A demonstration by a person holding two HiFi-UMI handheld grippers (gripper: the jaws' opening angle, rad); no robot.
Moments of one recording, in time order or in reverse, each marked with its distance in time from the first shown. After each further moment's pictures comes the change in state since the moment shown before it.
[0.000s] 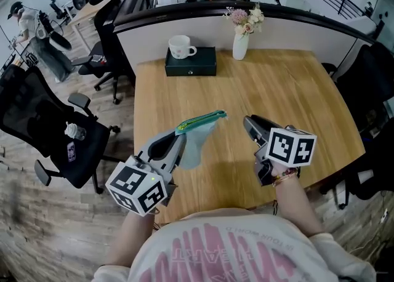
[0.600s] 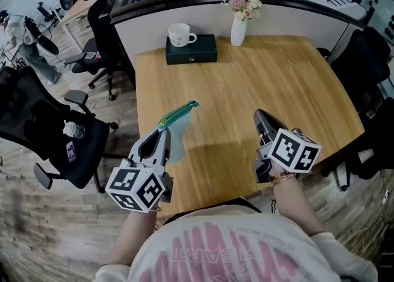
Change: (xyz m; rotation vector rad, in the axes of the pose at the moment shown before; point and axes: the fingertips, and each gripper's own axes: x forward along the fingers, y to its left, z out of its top) left arm -0.066 0.064 -0.031 -0.109 -0.016 0.187; right arm -0.027 0.029 -0.030 0.082 -0.187 -0.138
